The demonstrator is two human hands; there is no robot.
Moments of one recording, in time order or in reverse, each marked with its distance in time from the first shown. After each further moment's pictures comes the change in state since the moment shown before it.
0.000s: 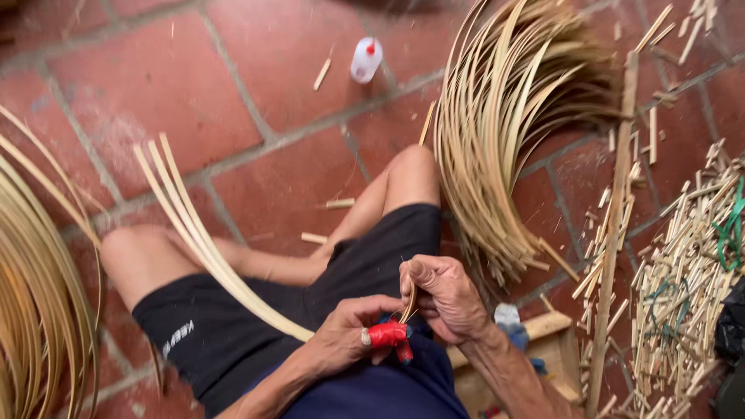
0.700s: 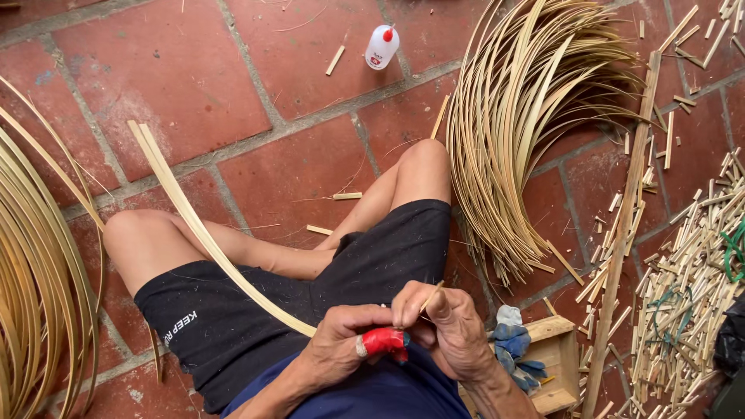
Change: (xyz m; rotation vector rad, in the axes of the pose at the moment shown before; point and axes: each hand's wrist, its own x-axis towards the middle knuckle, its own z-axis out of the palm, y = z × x) left_hand -0.020 -0.010 -0.001 0.067 0.124 0.161; right_hand -0.028 0.019 0.029 0.012 -0.139 -0.208
